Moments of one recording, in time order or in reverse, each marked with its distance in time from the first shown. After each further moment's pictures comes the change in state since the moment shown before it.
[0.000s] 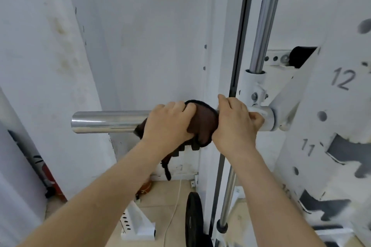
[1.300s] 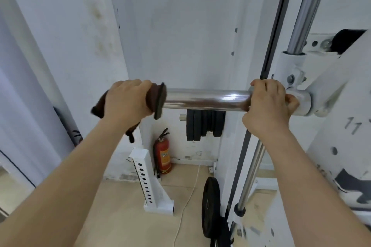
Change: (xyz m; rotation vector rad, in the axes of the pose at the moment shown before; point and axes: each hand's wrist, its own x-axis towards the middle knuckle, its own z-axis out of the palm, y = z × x) left_hand -0.075 -0.127 -0.005 0.070 -0.025 -0.299; right_hand 0.000 0.004 0.009 -0.003 0.041 -0.004
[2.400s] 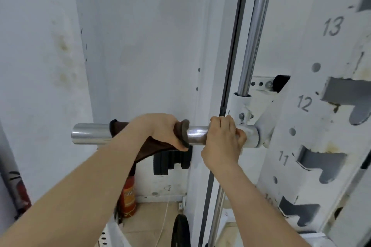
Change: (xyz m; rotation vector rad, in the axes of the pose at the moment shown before) left_hand 0.087 0.120 -0.034 -0.450 -0.891 0.264; right_hand 0.000 -0.010 0.002 -0.054 0.056 0.024
